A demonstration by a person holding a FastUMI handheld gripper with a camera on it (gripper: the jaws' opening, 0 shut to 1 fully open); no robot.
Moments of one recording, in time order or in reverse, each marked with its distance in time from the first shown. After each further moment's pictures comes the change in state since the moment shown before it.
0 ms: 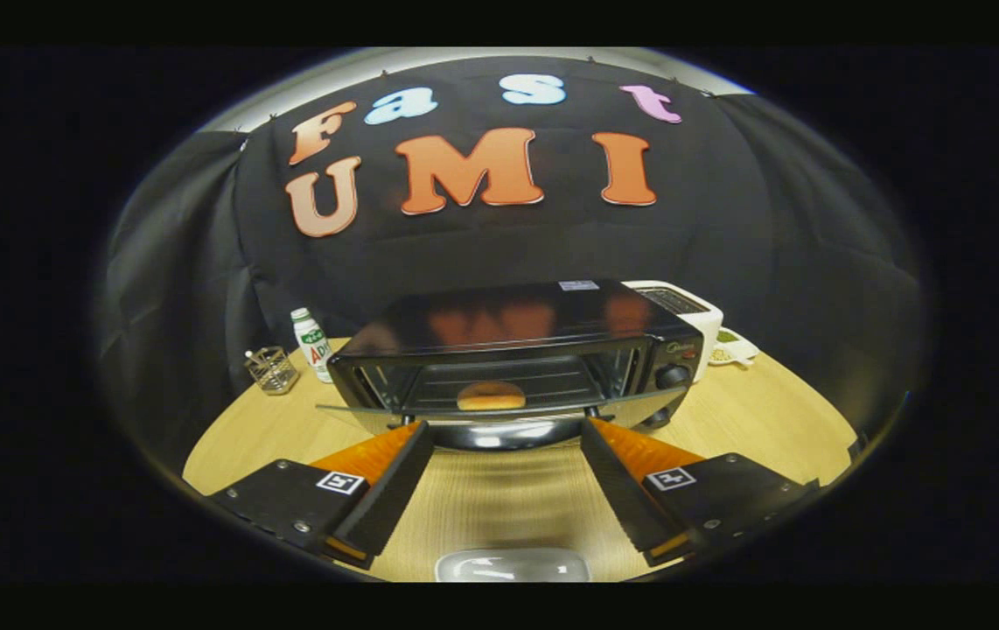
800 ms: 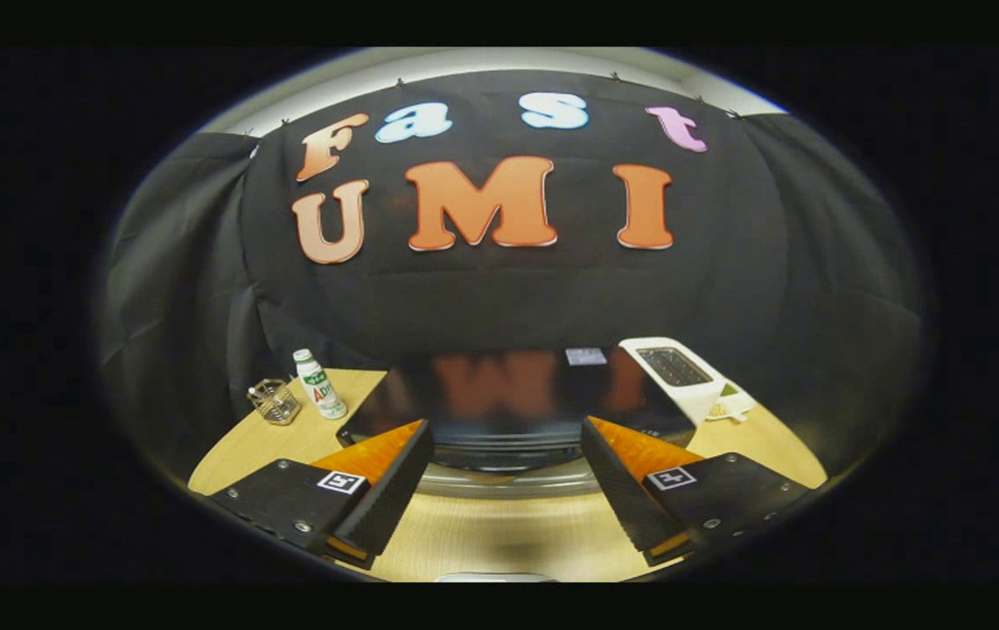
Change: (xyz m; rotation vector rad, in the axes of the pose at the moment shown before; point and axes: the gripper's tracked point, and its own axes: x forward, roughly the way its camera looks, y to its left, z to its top) arm -0.013 0.000 0.115 -0.049 -0.136 0.010
